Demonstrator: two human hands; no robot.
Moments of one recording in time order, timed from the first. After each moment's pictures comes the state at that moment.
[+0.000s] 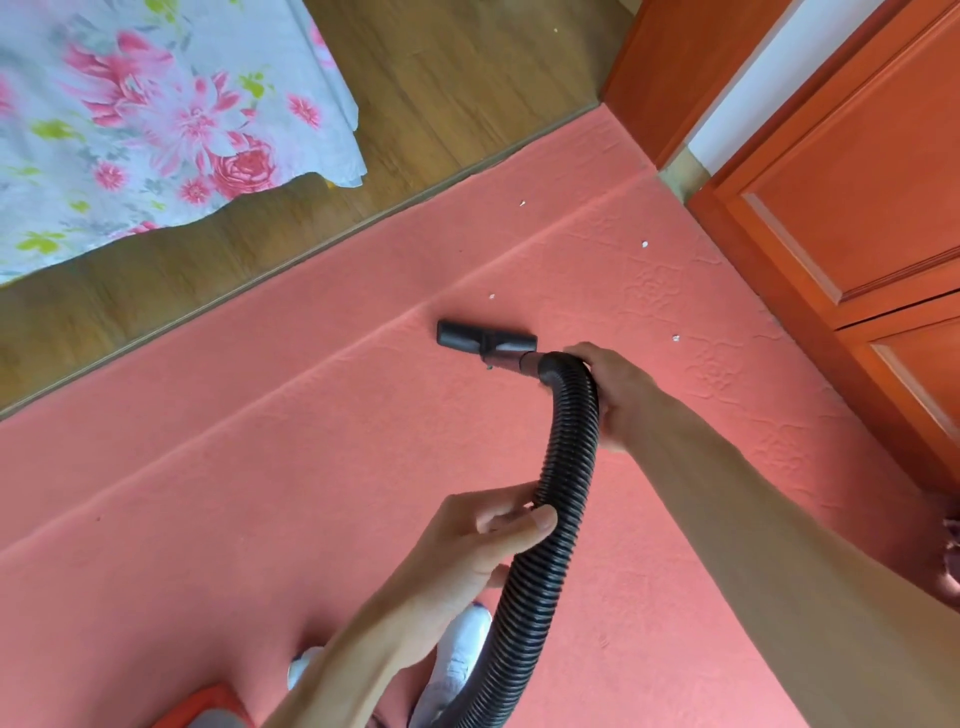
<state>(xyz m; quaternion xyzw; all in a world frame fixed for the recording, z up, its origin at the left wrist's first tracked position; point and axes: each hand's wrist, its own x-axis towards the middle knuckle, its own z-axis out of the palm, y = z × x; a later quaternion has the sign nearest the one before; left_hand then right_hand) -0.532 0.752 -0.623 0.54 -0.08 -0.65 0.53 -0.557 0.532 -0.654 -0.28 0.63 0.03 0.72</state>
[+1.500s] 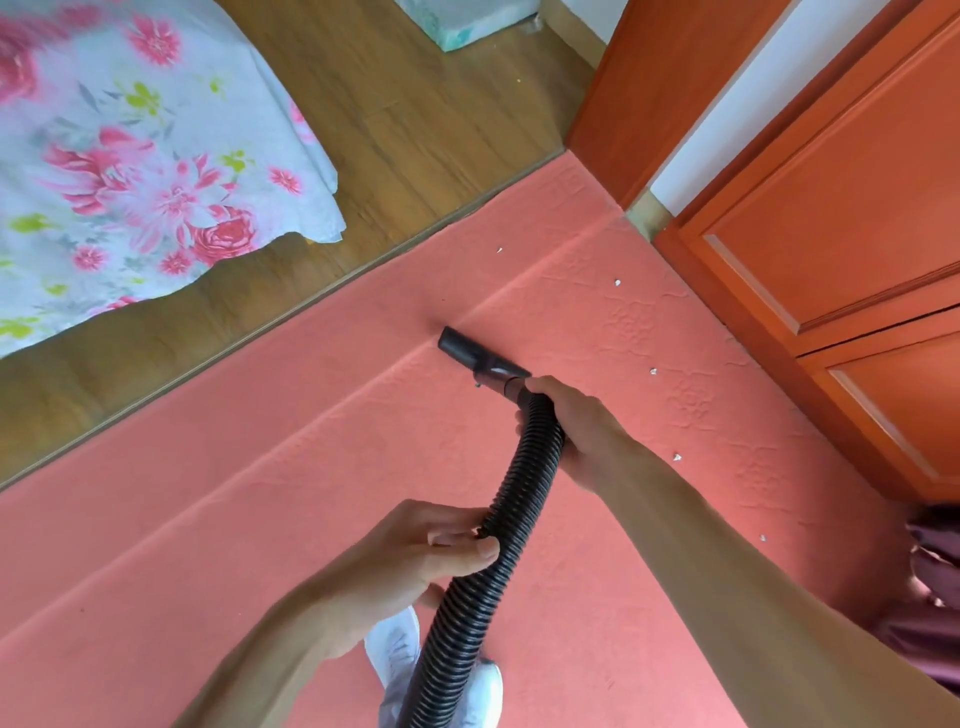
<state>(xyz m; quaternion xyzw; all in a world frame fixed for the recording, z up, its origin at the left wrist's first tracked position) -0.410 0.737 -0.591 0.56 -0.15 -0.71 0.40 -0.495 0.528 -0.635 -0.34 0.64 -0.03 0.69</state>
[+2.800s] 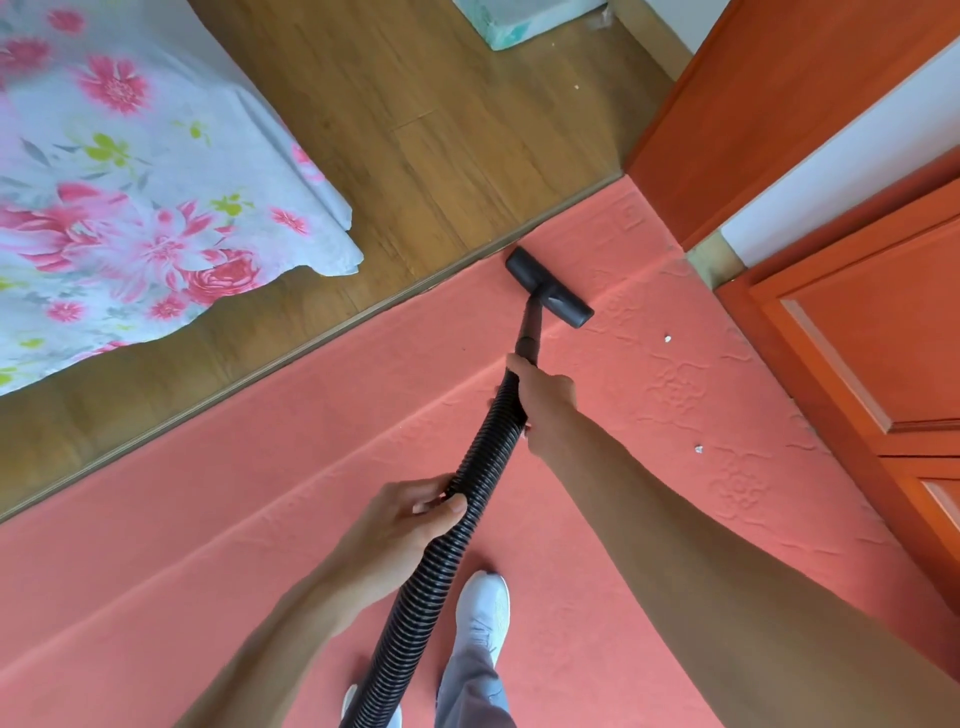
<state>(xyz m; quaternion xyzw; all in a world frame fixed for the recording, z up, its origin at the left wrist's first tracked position) -0.296 0.585 -0.661 0.69 -0.13 -0.58 0.41 -0.318 0.380 -0.725 -0.37 0.69 0.00 0.62</state>
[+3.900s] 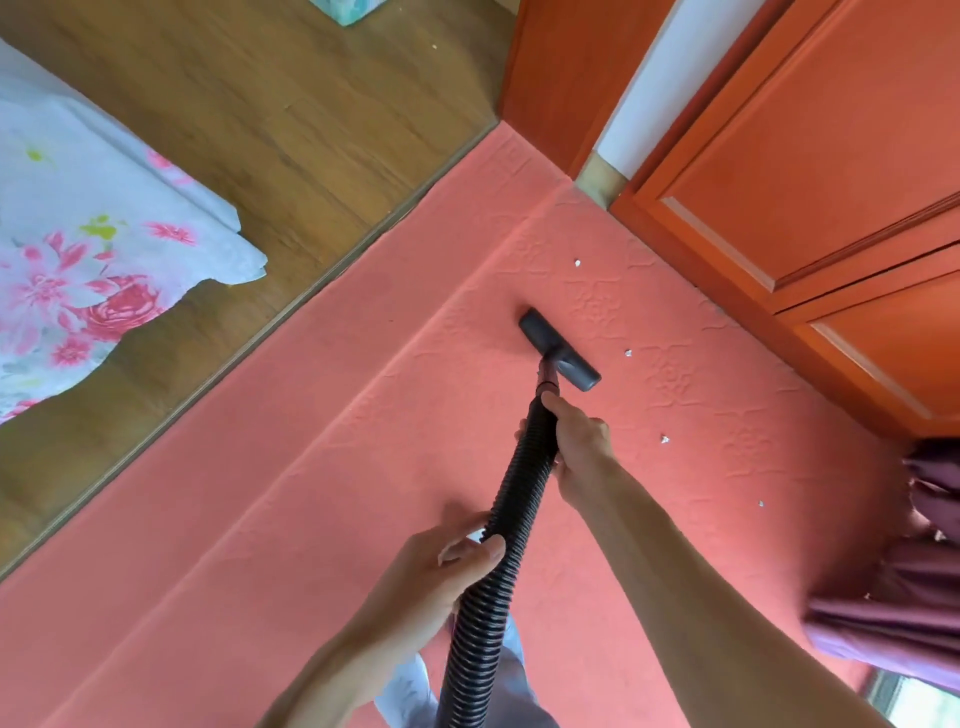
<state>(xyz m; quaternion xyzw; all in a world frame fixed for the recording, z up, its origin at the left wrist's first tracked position) -0.409 0.616 -0.634 0.60 -0.13 -0.68 0.40 -0.494 0.433 -0.678 -0.21 0.72 -0.18 0.64</state>
